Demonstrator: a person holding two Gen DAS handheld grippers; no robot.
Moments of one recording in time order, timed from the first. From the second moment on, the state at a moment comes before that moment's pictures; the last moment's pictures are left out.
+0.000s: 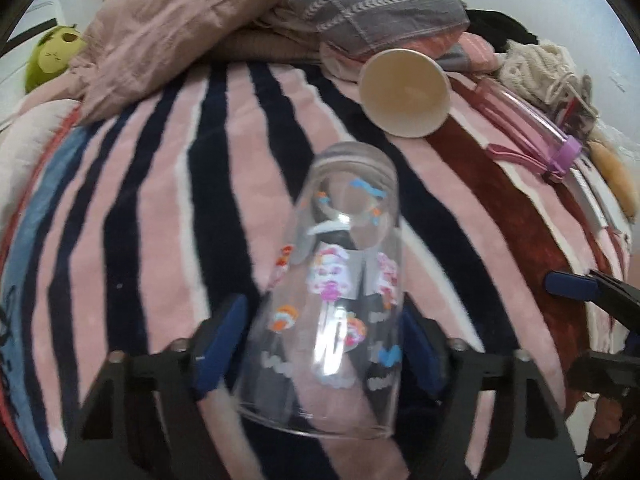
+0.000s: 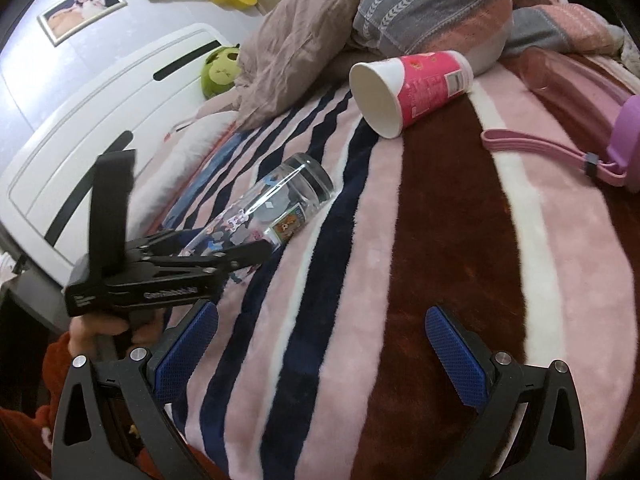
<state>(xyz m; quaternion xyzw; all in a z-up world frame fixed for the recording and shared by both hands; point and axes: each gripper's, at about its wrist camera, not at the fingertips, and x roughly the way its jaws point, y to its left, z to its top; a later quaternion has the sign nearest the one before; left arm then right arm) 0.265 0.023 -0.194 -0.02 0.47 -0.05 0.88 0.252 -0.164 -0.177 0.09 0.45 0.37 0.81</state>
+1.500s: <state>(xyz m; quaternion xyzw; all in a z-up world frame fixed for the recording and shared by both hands) 0.183 0.054 -0.167 -0.07 0.38 -0.19 0.90 0.276 -0.043 -0.127 0.04 0.43 0.45 0.78</state>
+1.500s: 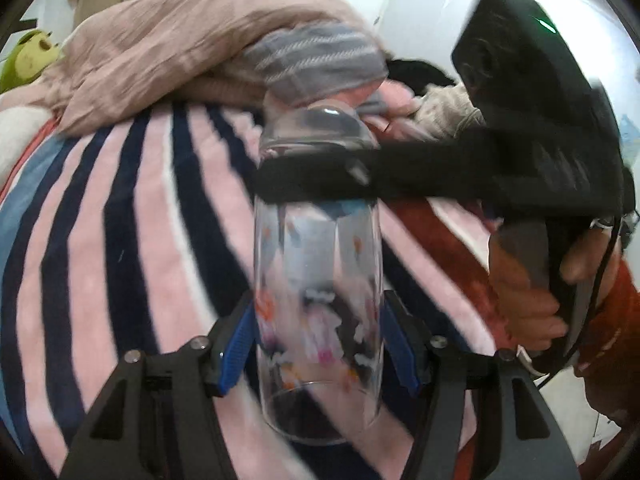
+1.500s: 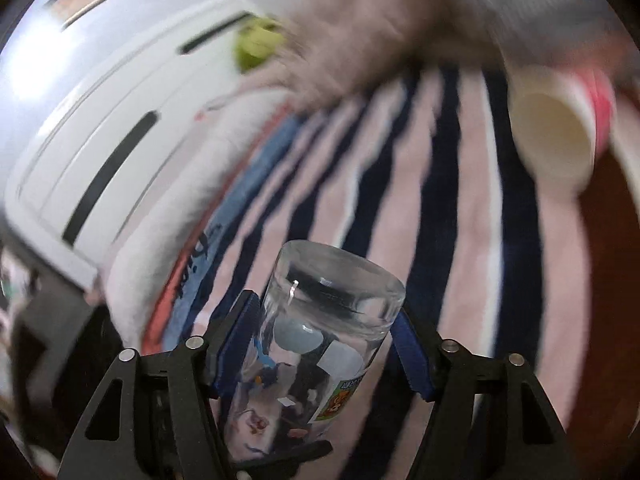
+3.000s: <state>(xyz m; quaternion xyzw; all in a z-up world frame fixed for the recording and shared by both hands) 0.130 0.056 -0.159 -0.03 0.34 -0.20 0.92 0.154 -0.043 -0.096 -0.17 0.24 0.54 0.79</state>
